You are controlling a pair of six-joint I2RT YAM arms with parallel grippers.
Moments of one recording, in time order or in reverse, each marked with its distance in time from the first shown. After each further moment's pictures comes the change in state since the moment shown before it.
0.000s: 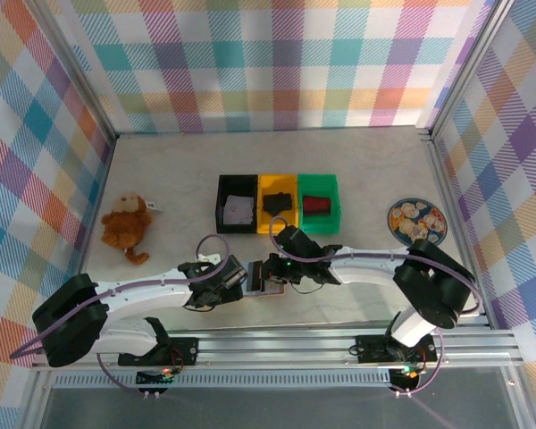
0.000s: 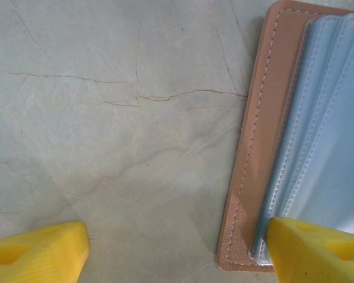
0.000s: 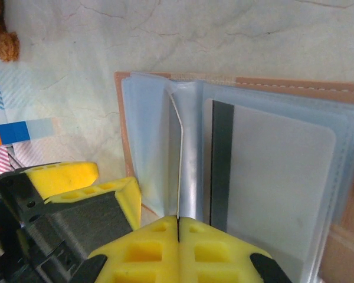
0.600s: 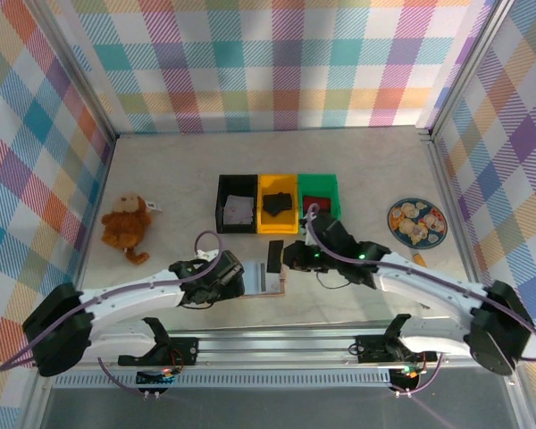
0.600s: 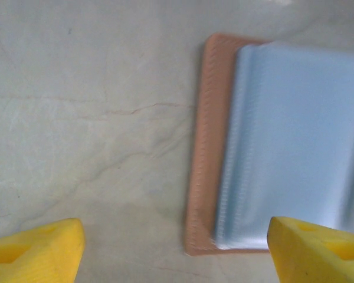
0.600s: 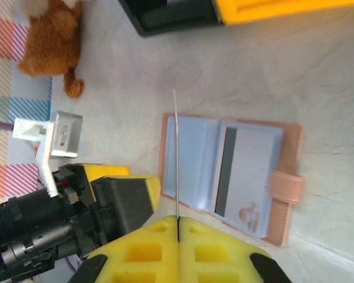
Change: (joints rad) left arm 0.029 -0.152 0.016 -0.010 0.036 0.070; right arm -0.112 -0.431 0.005 -0.306 0.090 -0.142
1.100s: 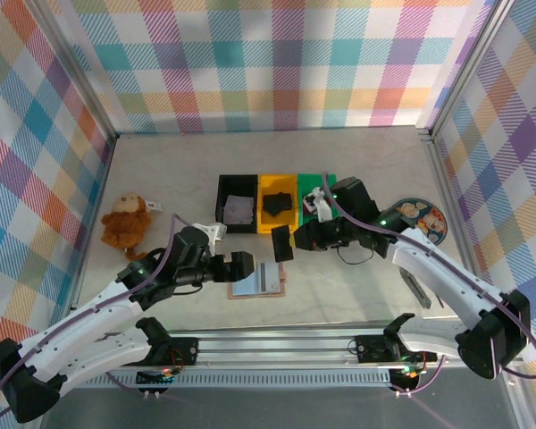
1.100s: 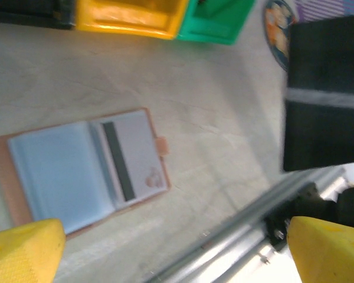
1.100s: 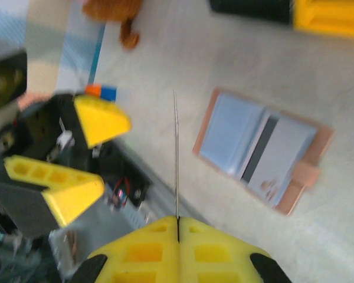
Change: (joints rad) left arm 0.135 -0.306 0.146 0.050 0.392 0.296; right arm -0.208 0.074 0.284 -0.364 -0.442 -0.377
